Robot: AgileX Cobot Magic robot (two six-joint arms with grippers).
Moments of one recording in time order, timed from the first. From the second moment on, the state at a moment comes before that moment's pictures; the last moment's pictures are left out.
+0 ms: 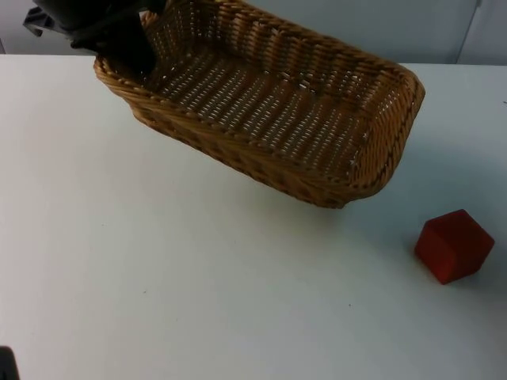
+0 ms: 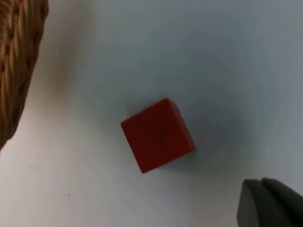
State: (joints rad) right arm -0.05 1.32 -0.77 0.34 0.67 -0.19; left arm -0.16 2.05 -1.60 -0.61 0.84 0.52
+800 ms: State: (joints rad) right arm 0.25 1.62 -0.93 0.21 0.77 -0.22; left arm -0.16 2.05 -1.60 -0.61 0.81 0.52
